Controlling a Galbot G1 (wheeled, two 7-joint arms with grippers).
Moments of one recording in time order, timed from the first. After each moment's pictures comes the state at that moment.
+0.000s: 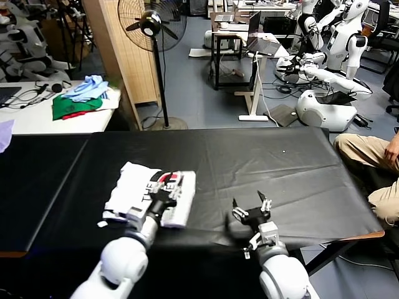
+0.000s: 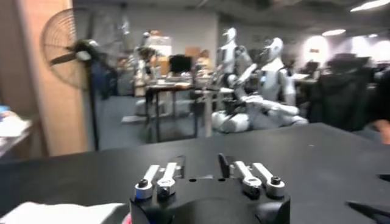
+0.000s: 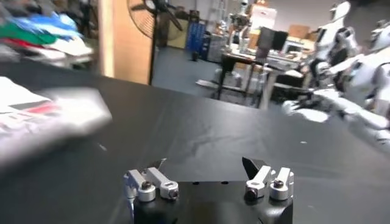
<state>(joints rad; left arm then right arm) 1.23 -1.20 -0.19 -2.01 -0.29 0.24 -0.08 -1.34 1.25 0.23 2.07 0.16 -0.44 0.20</state>
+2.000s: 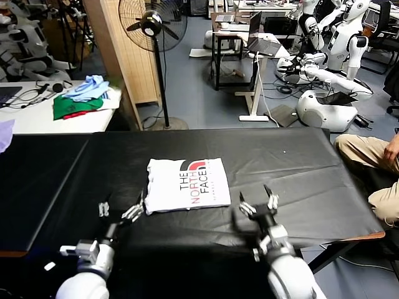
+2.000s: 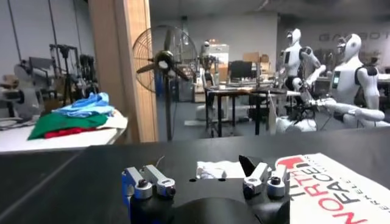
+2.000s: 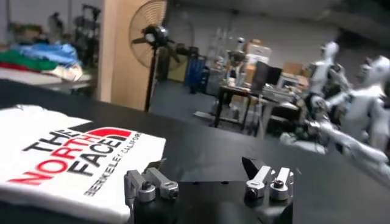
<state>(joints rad) 1.59 -1.12 -0.49 -2.15 -0.35 0.11 -0.22 -1.43 1.19 0.29 2.02 0.13 -0.16 0.25</state>
